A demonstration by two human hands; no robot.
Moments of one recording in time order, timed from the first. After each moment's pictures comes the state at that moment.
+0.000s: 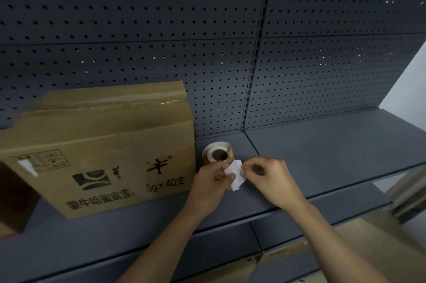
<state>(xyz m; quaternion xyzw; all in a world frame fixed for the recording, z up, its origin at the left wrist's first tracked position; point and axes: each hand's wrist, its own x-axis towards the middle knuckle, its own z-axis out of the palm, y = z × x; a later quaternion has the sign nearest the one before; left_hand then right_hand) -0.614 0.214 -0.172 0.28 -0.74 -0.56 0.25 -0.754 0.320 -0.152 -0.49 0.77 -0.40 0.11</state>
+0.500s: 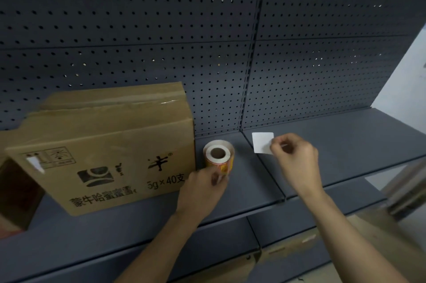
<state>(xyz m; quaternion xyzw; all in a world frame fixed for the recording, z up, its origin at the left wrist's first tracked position) -0.591 0.219 -0.175 0.34 -0.86 -0.30 0.22 -0.762 0.343 -0.114 -0.35 0.79 -0.50 -0.05</state>
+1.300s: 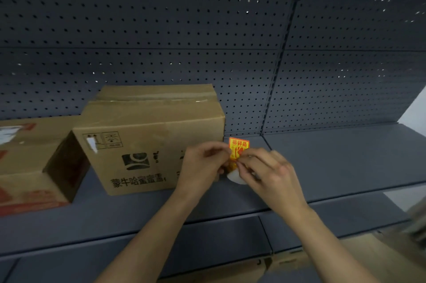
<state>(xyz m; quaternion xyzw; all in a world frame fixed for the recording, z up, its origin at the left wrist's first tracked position) -0.532 0.225 -0.091 0.31 -0.63 -0.61 0.38 -0.675 0.317 -0.120 -0.66 0.59 -0.36 -0.30</state>
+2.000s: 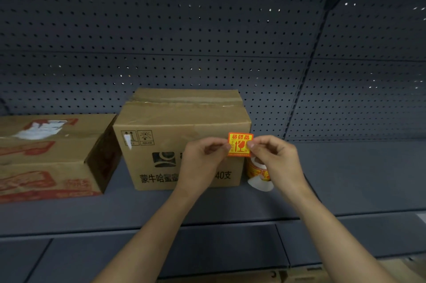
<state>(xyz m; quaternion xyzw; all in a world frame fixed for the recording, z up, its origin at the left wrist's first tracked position) -0.490 0.203 -0.086 0.32 -0.68 -0.49 0.44 -0.649 0.276 -0.091 -0.43 0.59 -0.64 0.23</state>
